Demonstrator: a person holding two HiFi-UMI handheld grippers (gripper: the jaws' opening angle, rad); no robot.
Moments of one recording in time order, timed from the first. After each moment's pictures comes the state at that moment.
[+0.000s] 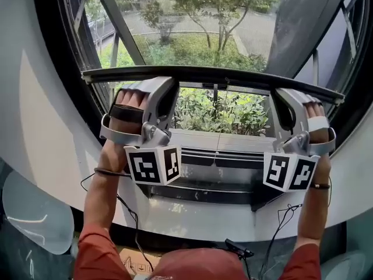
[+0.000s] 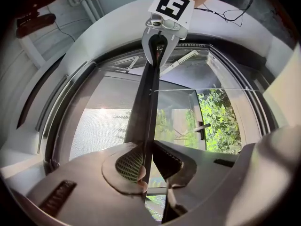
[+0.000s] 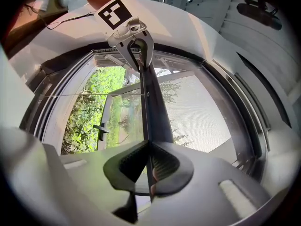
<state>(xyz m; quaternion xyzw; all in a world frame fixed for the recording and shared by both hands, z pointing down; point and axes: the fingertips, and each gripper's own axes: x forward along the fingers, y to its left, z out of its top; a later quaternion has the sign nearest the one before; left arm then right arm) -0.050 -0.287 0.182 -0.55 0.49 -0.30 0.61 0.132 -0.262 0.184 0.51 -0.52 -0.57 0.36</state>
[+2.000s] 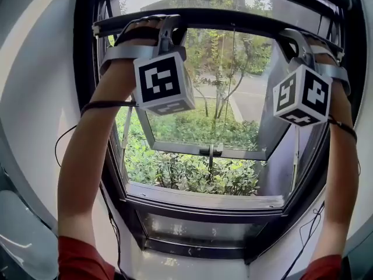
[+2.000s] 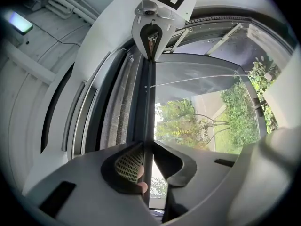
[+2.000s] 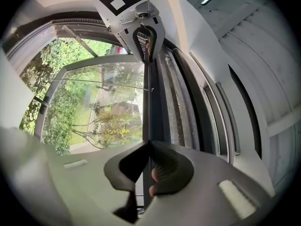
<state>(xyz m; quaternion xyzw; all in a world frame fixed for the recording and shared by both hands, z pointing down) -0.047 -0.294 -0.115 -0.41 0.57 -0.25 0.66 0.135 -0.271 -0.115 0.59 -0.36 -0.64 0.34</state>
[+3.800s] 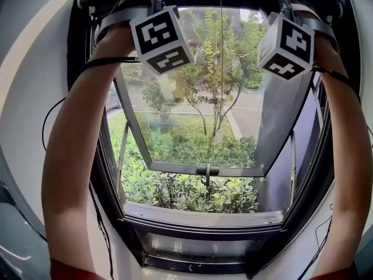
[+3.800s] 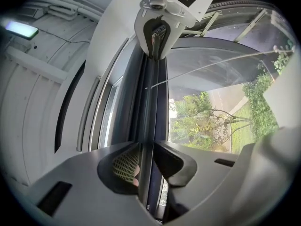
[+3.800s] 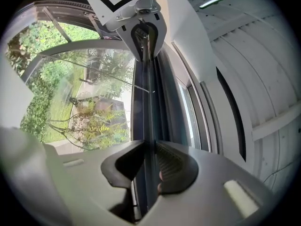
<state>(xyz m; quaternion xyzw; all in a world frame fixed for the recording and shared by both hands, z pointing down) -0.051 -0.294 -0.247 -0.36 0.62 -0.20 0.66 0.127 -0.274 -0.246 0.62 -0.29 -0.67 0.29</state>
